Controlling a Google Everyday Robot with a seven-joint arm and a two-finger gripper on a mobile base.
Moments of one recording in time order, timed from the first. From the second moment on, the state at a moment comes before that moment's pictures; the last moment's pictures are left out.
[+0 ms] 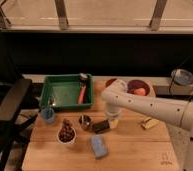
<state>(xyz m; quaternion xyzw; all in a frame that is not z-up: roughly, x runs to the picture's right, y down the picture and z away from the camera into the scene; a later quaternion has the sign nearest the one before) 0.089 0.201 0.817 -0.35 -0.06 -0.13 0.92</state>
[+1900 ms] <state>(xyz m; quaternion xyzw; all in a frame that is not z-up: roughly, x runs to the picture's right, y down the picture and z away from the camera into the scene) 0.099 0.177 0.835 -0.36 -0.09 -0.12 0.92</state>
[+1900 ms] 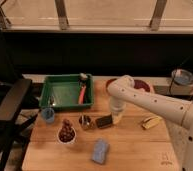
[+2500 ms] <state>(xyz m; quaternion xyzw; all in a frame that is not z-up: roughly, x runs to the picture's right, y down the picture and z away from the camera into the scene) 0.111 0.246 0.789 -0.38 -0.10 -0.10 0.92</state>
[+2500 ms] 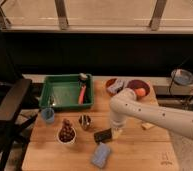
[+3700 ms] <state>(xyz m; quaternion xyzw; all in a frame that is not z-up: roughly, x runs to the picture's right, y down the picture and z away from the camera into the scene) 0.130 0.183 0.841 -0.37 -0.05 -0.12 0.92</state>
